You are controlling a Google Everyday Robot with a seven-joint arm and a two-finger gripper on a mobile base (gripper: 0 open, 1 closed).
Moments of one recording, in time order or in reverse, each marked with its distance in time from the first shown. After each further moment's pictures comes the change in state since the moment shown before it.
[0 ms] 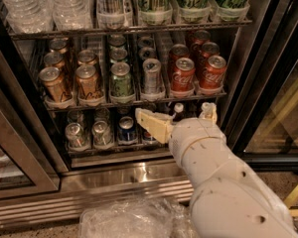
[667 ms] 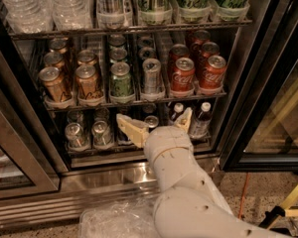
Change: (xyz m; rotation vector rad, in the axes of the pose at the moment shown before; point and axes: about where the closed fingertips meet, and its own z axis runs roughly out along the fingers) arm 0.031 0.041 0.036 -0.018 -0.105 0.004
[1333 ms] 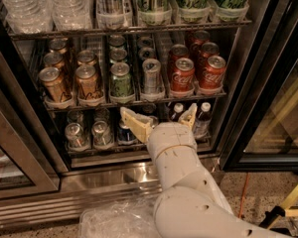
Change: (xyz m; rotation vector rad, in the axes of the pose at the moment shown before) arm -0.016 -0.012 0.000 0.046 -0.067 0.001
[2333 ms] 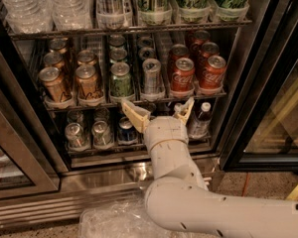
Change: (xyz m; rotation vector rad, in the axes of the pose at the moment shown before) arm 0.007 -0.006 0.036 0.040 -0.121 0.005
